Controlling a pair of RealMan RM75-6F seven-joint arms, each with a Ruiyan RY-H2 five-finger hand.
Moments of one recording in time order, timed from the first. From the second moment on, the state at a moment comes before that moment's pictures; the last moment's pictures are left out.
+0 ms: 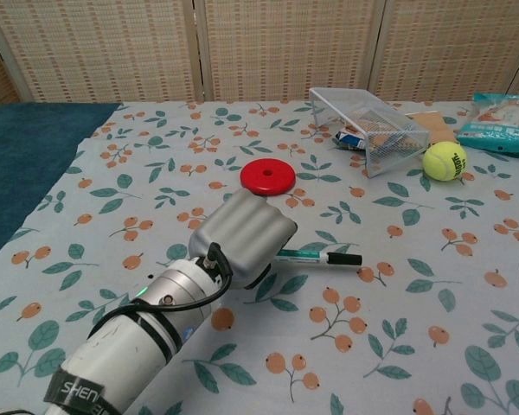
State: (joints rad) left arm -0.76 -2.21 -0.15 -0.98 1.34 1.17 0.92; right arm 0.11 -1.08 0.05 -1.62 -1.46 1.37 0.03
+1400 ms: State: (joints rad) left arm -0.72 -2.05 -0.23 -1.41 1.26 1.24 1.05; right arm 0.42 -1.63 0.10 -1.26 -1.70 1.36 0.20
